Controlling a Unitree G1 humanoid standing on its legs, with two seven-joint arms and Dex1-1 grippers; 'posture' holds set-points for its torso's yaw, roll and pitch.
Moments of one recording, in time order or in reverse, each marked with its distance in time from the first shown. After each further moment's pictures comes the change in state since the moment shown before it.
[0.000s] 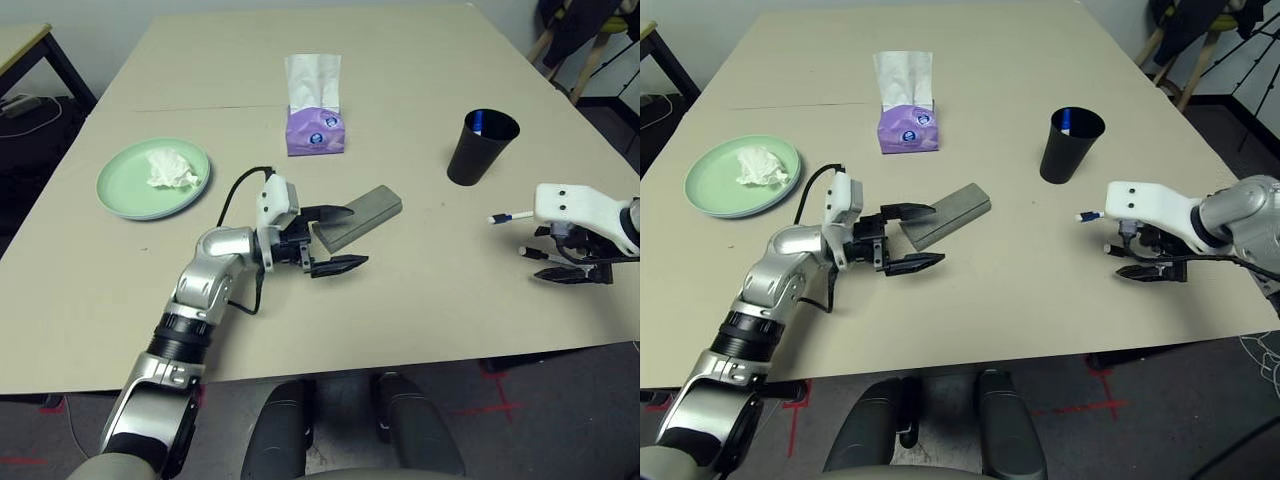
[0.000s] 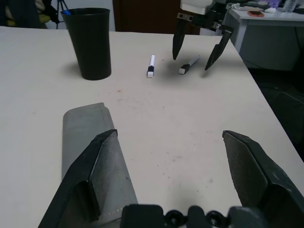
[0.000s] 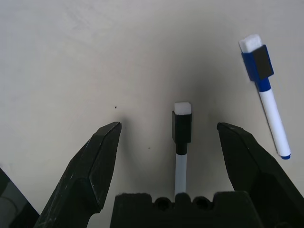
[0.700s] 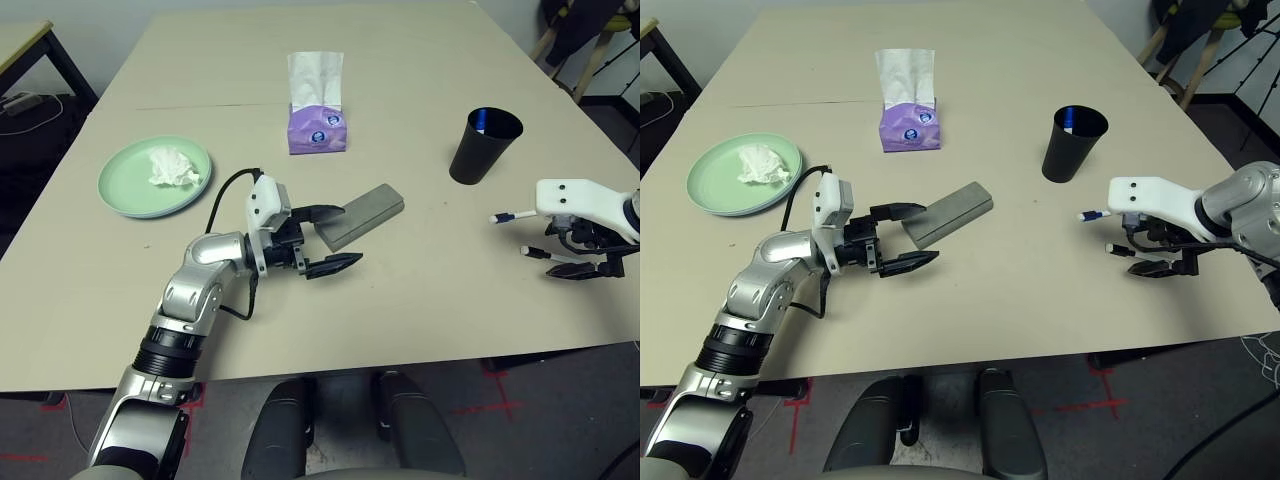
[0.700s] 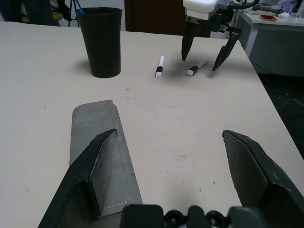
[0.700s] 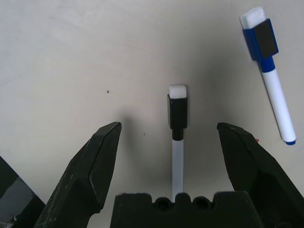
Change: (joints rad) left arm 0.022 0.010 0.003 -0.054 -0.018 0.039 0.047; right arm -0.057 0.038 0.000 0.089 -0.087 0.011 0.059
